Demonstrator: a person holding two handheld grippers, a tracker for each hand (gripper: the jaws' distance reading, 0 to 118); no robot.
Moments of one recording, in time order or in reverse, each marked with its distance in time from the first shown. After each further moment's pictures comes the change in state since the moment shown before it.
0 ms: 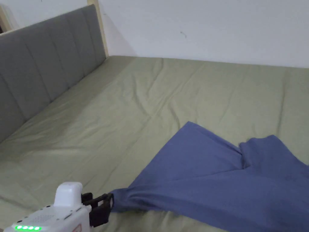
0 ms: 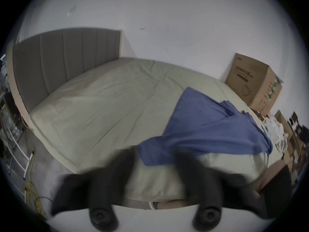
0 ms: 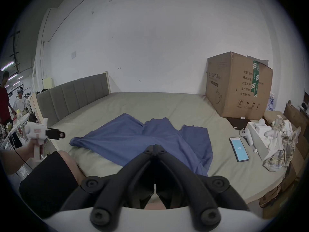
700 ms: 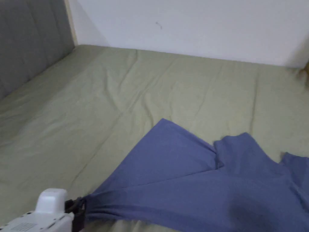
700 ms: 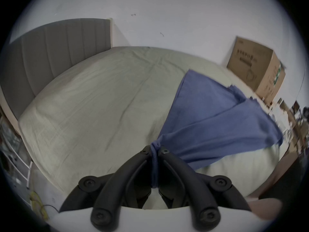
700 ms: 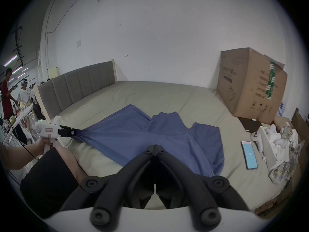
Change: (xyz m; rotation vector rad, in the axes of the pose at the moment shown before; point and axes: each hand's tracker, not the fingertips) left arm 0.022 -0.010 -0.048 -0.018 -0.046 -0.060; right arm -0.006 0.026 -0.073 -0.128 0.084 0.047
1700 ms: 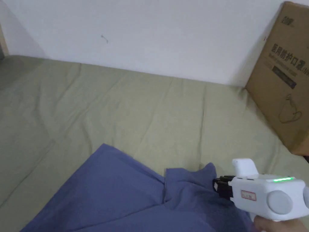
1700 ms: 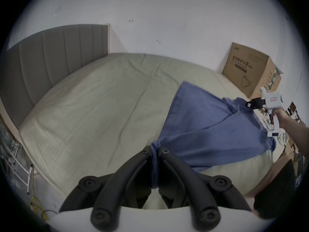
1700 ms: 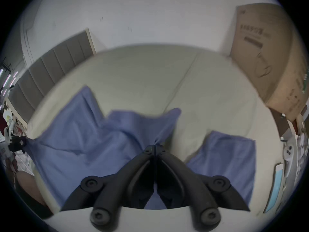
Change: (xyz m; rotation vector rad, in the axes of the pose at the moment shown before) left arm 0.020 0.053 0.026 0.026 -0.026 -0.049; right arm 0.101 0.048 -0.252 -0.234 -0.020 -0.089
